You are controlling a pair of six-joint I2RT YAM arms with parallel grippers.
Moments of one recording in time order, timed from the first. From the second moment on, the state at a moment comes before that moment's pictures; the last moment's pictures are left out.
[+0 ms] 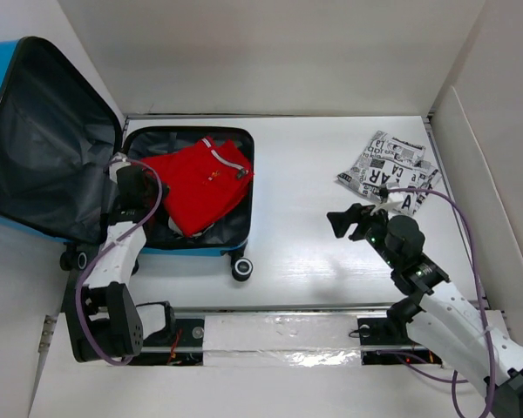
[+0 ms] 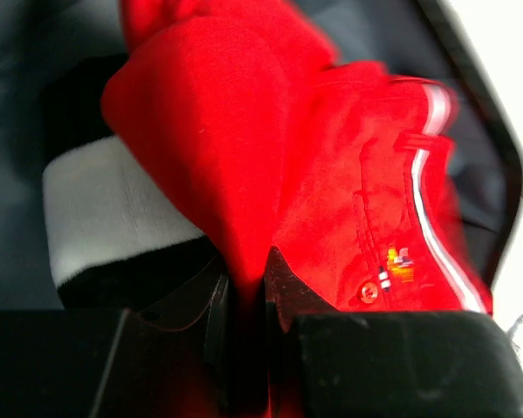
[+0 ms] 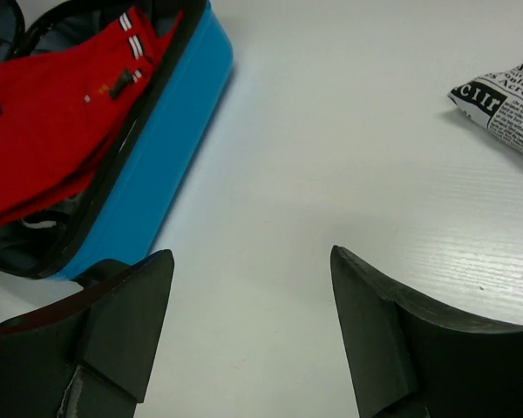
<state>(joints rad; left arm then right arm) 0.08 1.18 0.75 -0.09 -0.04 -0.73 0.51 0.64 0.43 0.05 0.07 0.44</state>
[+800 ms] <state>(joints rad) 0.20 1.15 0.73 -0.12 -0.12 -0.84 0.51 0.65 0.43 0.00 0.23 0.45</state>
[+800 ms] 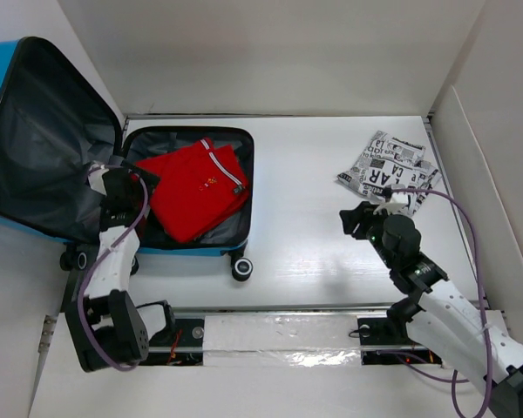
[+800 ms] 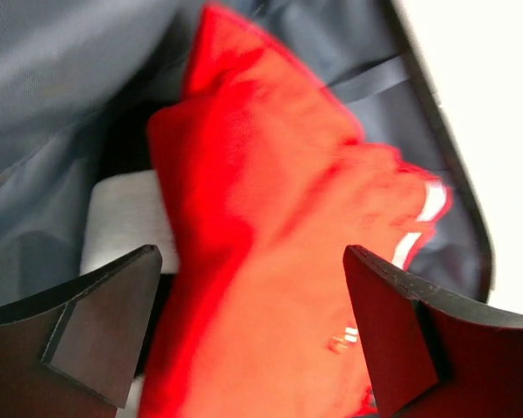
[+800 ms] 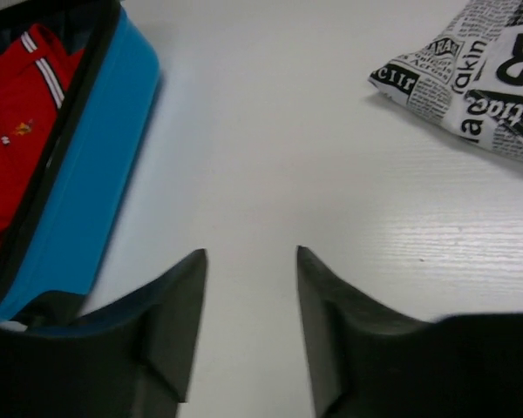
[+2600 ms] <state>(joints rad) -0.90 1.11 0.63 0.22 -0.11 -0.59 0.22 2.02 1.44 -0.33 0.17 0.45</state>
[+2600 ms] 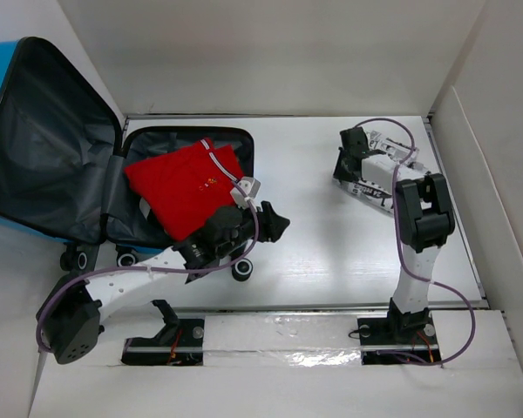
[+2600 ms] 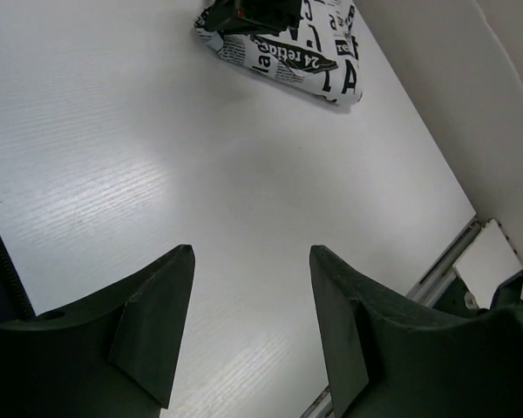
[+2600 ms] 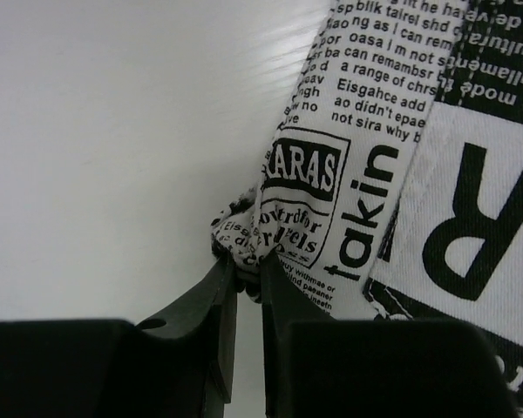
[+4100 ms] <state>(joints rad) -0.81 2.19 1.51 0.09 -0.20 -0.94 0.10 0.88 0.58 0.14 -0.11 0.49</state>
